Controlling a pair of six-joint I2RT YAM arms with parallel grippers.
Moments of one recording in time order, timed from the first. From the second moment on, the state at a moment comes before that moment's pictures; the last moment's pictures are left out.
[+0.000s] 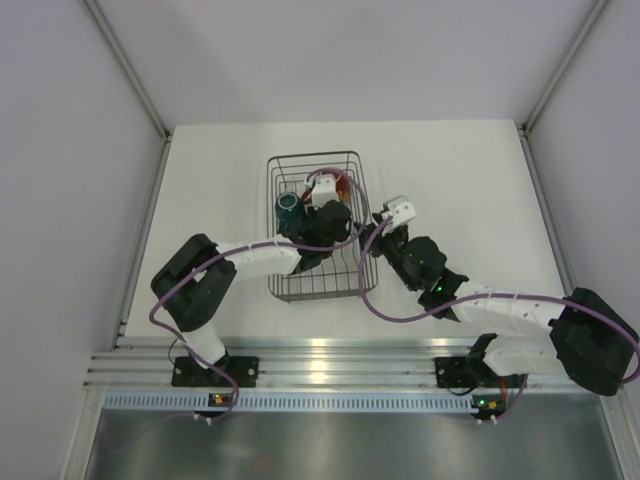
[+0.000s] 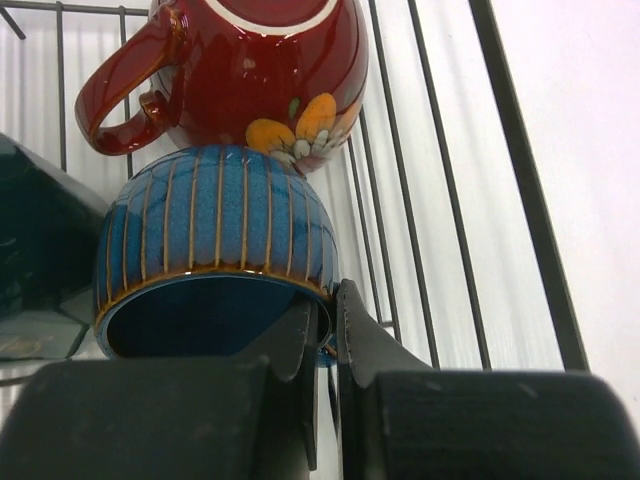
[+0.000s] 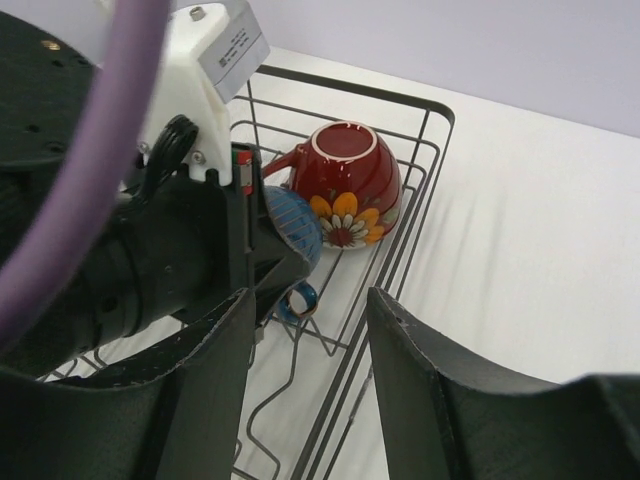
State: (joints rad) left arm -0.83 1.75 1.00 0.23 -0.58 -0.62; right arm 0.89 1.20 0.49 0.71 0.38 0.02
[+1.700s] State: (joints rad) left arm -0.59 1.24 0.55 1.18 0.29 -0.66; right arm 0.43 1.34 0.57 1.21 -0.61 1.25
